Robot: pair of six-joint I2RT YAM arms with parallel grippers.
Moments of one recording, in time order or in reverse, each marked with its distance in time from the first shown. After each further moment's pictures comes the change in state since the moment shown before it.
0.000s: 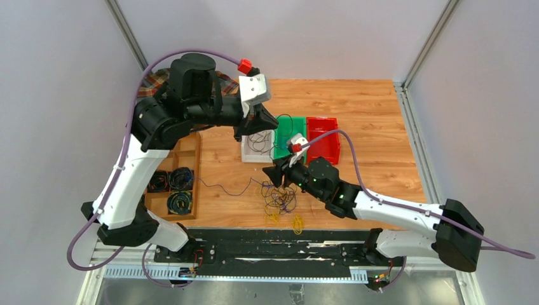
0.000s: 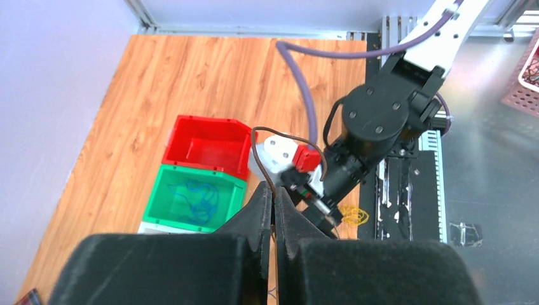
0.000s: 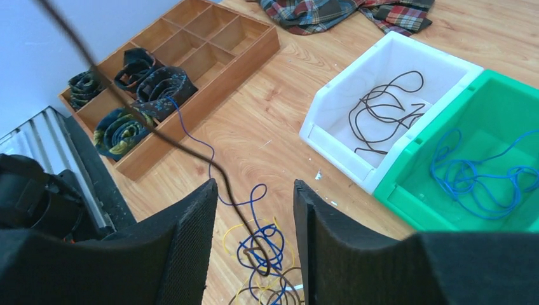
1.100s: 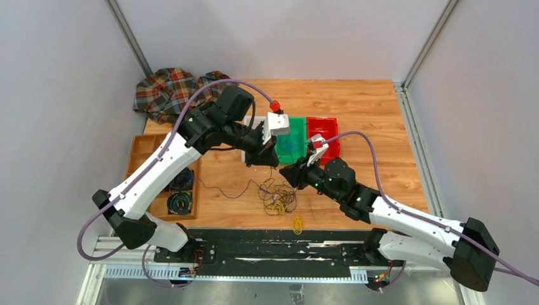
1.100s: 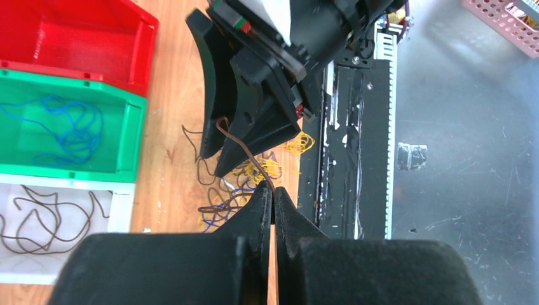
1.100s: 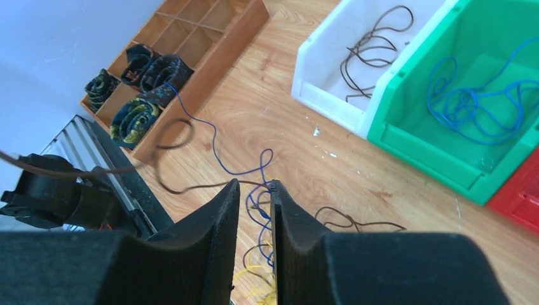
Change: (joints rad) left arm 0.000 -0.026 -0.477 0.014 0.090 0.034; right arm -0.111 -0.152 -0.057 -0.156 -0.085 0.173
